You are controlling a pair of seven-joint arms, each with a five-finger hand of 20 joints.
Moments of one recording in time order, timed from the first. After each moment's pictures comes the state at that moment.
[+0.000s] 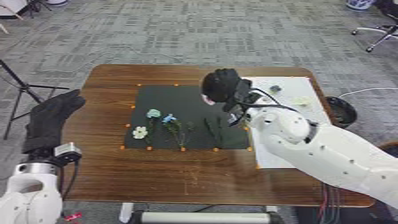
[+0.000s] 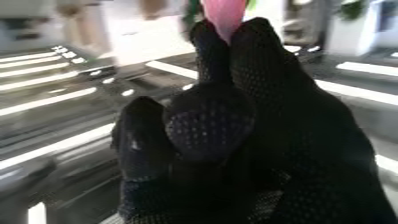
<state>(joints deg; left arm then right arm) 115.4 -64.6 -105.8 -107.6 58.1 2.2 16.0 -41.5 -46.9 15.4 -94.0 -117.1 22.3 4.8</state>
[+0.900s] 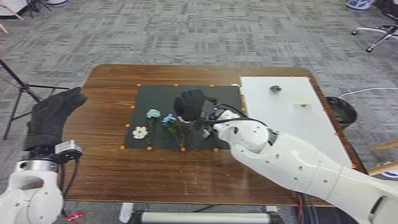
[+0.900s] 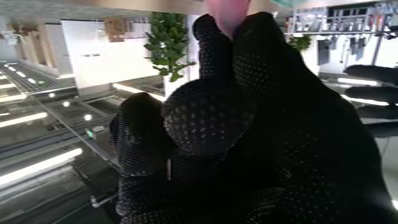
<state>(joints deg) 114.2 -64.5 -105.7 -106.6 58.2 1.1 16.2 -48.2 -60.9 19.2 -82.5 -127.2 16.5 0.5</state>
